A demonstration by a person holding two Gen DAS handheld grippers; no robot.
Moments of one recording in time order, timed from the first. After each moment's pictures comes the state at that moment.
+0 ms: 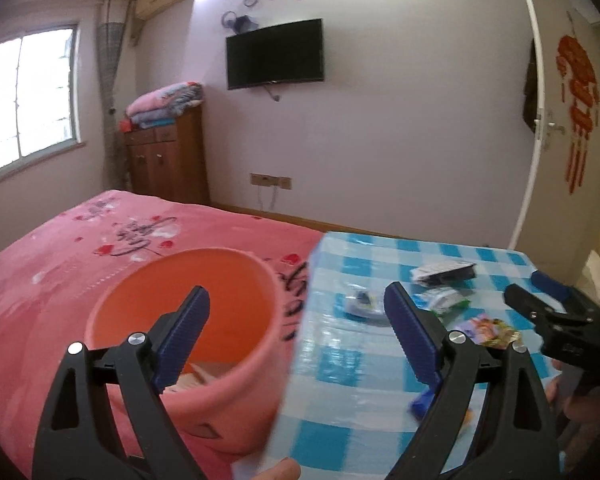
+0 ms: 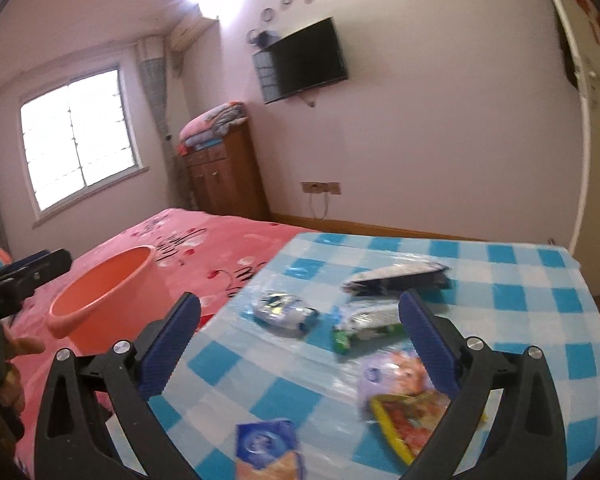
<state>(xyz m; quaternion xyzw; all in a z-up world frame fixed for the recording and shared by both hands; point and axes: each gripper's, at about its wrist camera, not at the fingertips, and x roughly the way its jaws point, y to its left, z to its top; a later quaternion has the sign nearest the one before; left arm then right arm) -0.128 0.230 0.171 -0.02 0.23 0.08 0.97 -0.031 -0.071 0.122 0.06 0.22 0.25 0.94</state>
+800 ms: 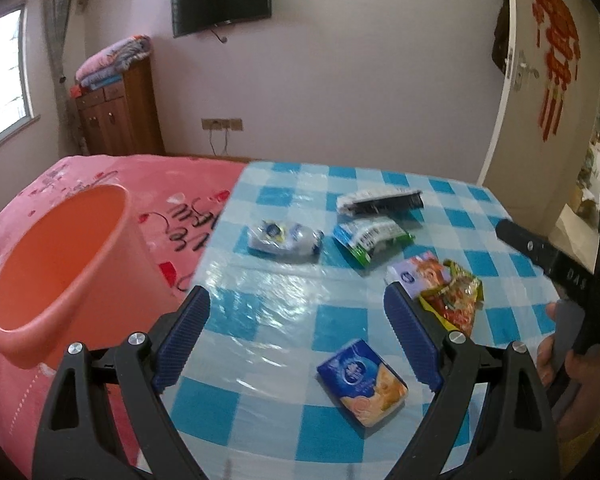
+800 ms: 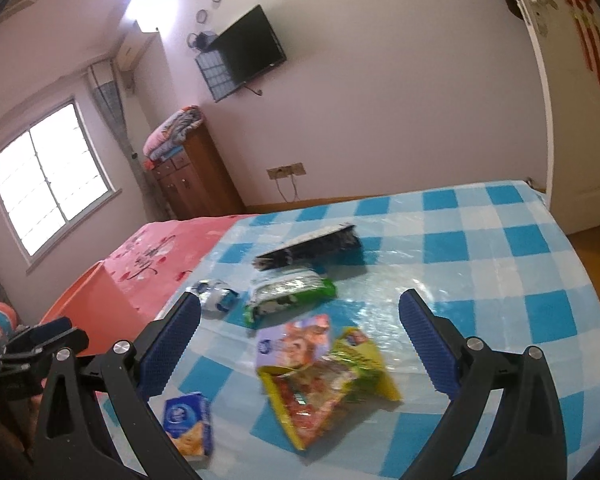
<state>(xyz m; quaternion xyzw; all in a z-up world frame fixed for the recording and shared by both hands) -0.084 0.140 0.108 -0.01 0.34 0.01 0.94 0.000 -0.178 0.087 0.13 0.28 0.21 0.93</state>
